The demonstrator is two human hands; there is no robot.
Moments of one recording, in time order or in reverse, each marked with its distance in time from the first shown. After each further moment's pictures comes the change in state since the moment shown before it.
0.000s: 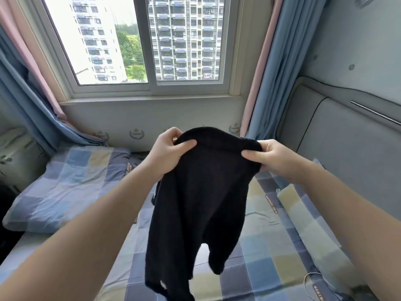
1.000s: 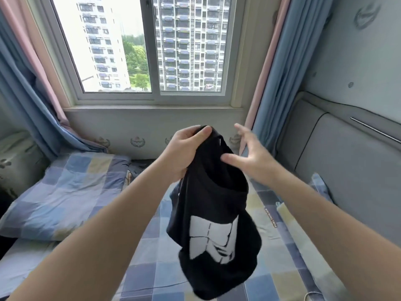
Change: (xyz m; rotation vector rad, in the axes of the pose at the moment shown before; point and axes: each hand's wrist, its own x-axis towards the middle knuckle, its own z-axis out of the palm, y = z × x) left_hand 0.002 0.046 0.028 -0.349 -0.133 -0.003; right_hand 0.023 -0.032 0.038 -0.356 0.271 -0.180
